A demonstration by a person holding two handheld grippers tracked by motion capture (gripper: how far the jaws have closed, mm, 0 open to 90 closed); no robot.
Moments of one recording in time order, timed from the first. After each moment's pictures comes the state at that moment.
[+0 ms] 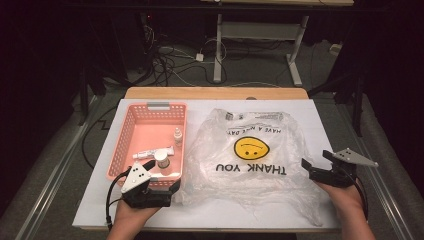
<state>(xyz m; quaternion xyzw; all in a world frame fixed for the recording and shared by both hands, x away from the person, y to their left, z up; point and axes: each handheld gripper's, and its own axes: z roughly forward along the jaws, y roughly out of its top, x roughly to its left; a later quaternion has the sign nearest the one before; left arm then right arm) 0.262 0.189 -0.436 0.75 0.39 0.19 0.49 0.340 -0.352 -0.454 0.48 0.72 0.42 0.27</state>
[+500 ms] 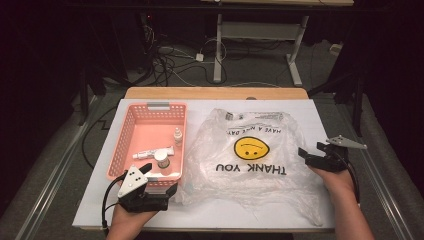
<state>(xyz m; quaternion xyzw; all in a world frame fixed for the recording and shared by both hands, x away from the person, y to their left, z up) 0.251 0.196 -0.436 0.75 0.41 0.20 0.48 0.389 -0.353 -0.462 0.52 0.72 0.40 0.24</state>
